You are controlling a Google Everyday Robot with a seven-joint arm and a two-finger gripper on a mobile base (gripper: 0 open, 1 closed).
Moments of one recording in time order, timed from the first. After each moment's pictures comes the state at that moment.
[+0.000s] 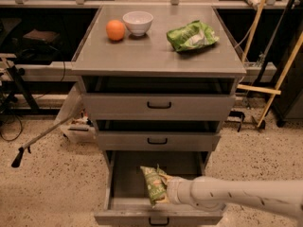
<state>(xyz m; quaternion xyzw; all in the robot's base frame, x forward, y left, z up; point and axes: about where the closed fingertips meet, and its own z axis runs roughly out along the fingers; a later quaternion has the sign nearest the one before) 0.489 -0.043 0.396 -0.65 0.66 0.07 0.38</state>
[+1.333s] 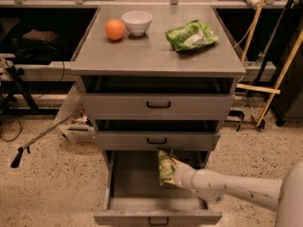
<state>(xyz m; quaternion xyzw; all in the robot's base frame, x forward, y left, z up) 0.592 -0.093 0.349 -0.57 0.71 -0.02 0.41</state>
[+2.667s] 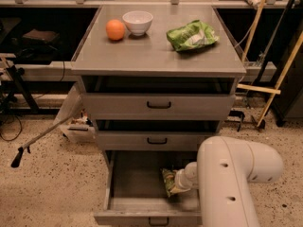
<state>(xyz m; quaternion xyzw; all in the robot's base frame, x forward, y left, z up) 0.613 -0.136 0.181 -0.64 0.73 0.01 0.24</state>
